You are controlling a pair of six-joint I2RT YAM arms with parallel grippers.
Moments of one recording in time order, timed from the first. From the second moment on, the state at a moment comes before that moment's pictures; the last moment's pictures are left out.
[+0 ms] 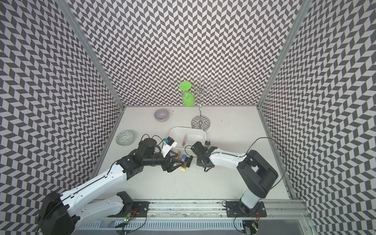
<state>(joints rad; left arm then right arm) -0.68 1.05 0.69 -0.22 0.53 -0.18 0.79 1.62 0.87 -0.56 0.19 0.90</state>
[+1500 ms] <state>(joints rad) -0.49 1.30 1.12 0.34 0.99 -0.76 0.58 1.25 1.34 -0.40 -0.58 0.53</state>
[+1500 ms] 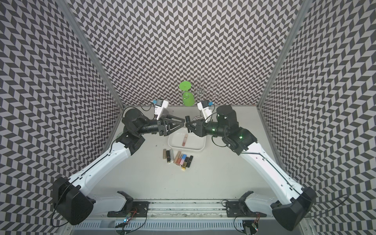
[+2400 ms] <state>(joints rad) -0.46 1.32 1.10 0.44 0.99 -0.85 0.58 1.28 1.26 -0.19 -0.79 0.61</state>
